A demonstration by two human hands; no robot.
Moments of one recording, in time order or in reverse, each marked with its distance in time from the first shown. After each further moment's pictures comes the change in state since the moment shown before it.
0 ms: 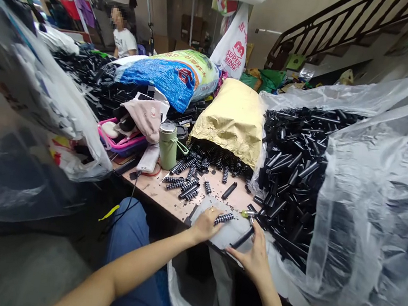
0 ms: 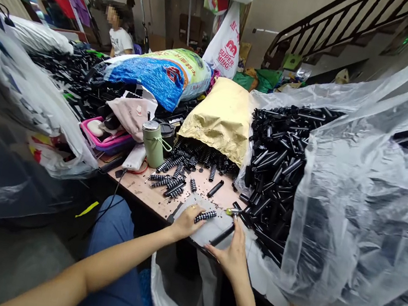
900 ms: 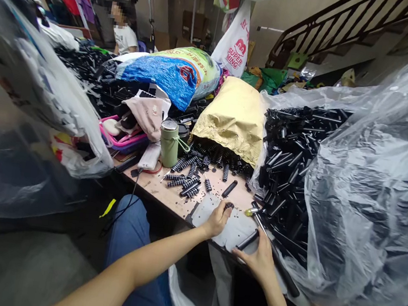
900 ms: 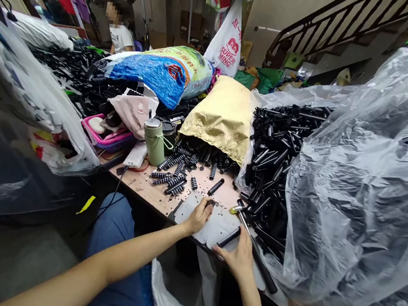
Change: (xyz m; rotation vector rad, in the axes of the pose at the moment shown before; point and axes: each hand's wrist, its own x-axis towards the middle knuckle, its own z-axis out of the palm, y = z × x) left_hand 0.022 0.016 0.026 -0.746 0.074 -0.298; right_hand -0.009 0.030 -0.006 -0.118 -0.034 0.097
